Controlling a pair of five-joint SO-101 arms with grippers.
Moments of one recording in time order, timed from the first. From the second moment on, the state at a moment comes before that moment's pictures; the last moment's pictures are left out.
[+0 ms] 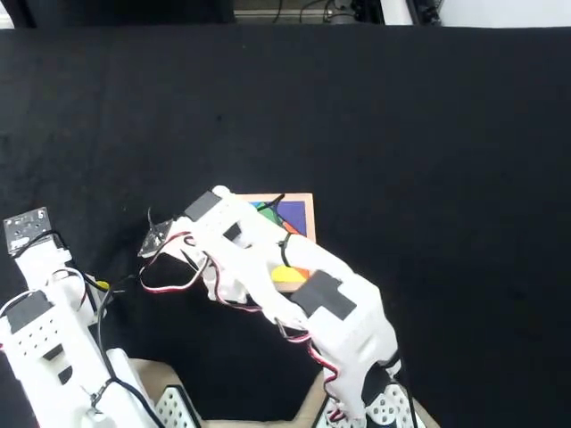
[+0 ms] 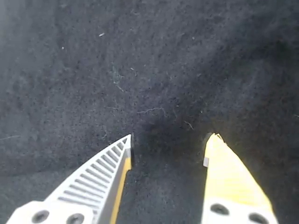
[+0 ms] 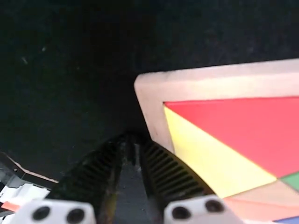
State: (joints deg) left arm -43.9 -53.8 74.5 58.8 -16.4; right arm -46.5 26.6 7.0 82.6 32.4
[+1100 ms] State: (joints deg) left arm -43.8 -53.8 74.5 58.8 -16.4; right arm -34.3 5.5 29.8 79.6 33.4
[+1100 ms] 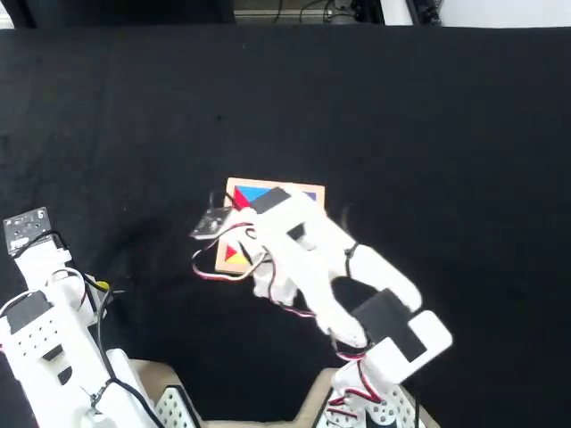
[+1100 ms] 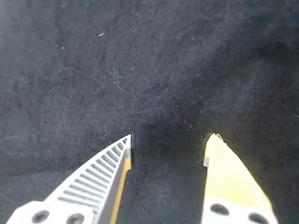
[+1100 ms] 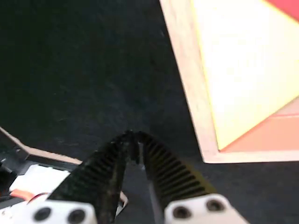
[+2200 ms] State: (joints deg) left arm -43.8 -53.8 74.5 58.8 -16.4; right arm -20.7 15.3 26.2 72.7 42.9
